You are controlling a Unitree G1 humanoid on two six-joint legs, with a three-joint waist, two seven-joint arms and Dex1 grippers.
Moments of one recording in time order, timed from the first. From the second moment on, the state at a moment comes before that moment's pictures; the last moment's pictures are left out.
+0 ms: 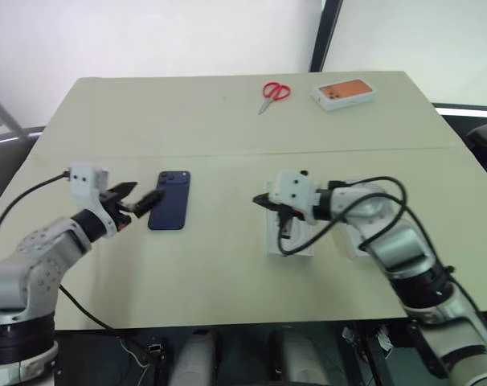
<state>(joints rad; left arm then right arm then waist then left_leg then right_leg) -0.24 0.59 0.42 -0.27 -0.74 0.91 -0.39 -0.60 -0.50 0.35 -0.25 0.00 0.51 0.87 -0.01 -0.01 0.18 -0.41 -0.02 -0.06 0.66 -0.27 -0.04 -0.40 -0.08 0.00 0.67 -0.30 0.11</state>
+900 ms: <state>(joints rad) -0.64 0.55 0.42 0.15 -0.72 1.51 -0.28 -0.83 0.01 0.57 0.48 -0.26 0.34 0.57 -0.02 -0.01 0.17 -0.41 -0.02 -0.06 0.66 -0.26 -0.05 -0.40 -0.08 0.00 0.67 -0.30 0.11</state>
